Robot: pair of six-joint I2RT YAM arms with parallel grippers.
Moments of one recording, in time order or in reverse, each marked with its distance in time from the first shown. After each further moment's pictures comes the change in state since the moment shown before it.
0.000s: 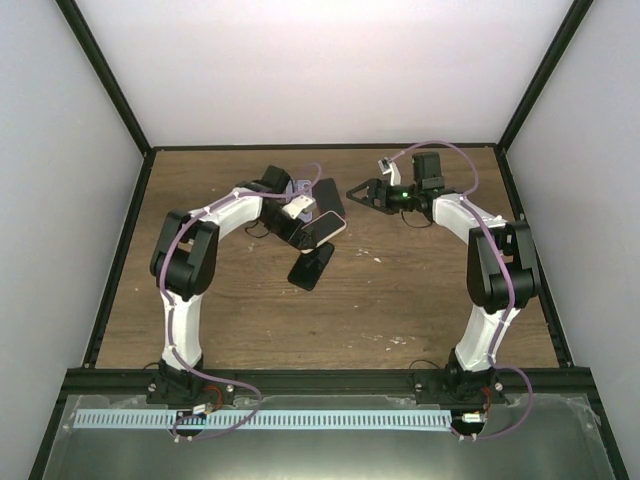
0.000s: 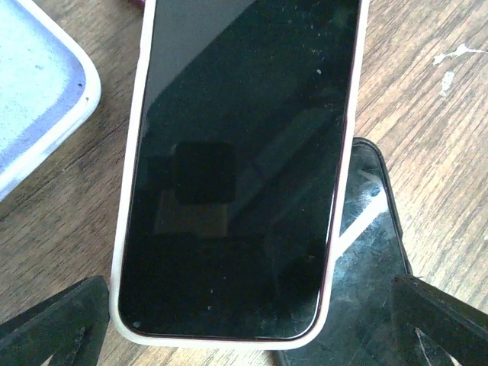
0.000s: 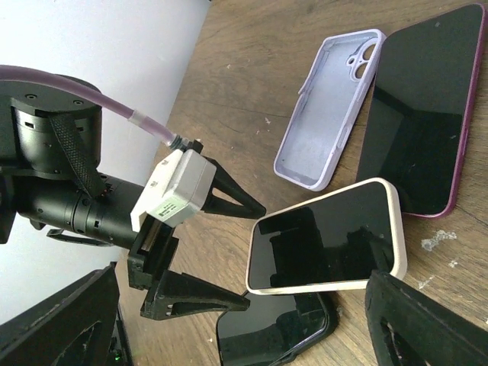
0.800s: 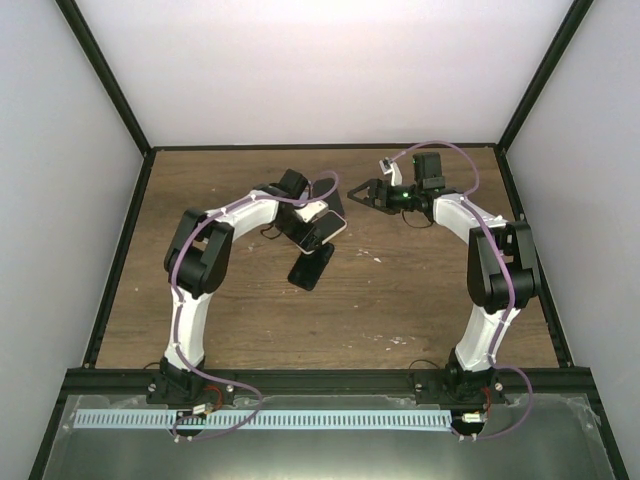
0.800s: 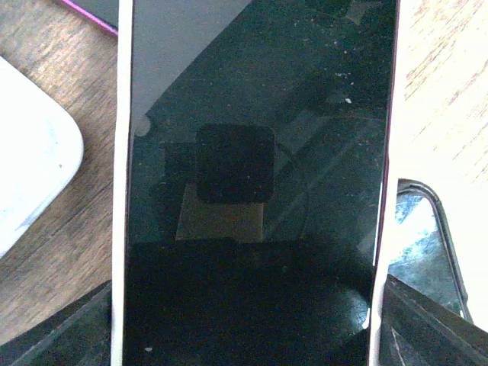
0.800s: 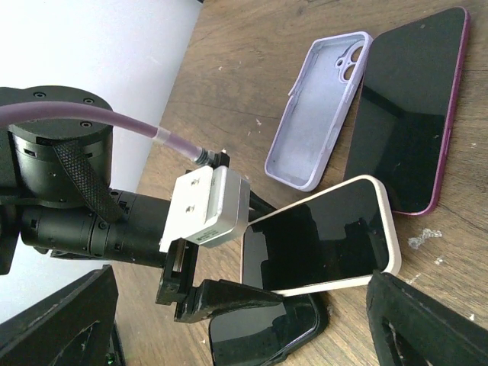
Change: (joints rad) left arm -0.082 0.077 0.061 0.027 -0.166 -0.002; right arm -0.005 0.000 0.000 -0.010 0.019 -0.011
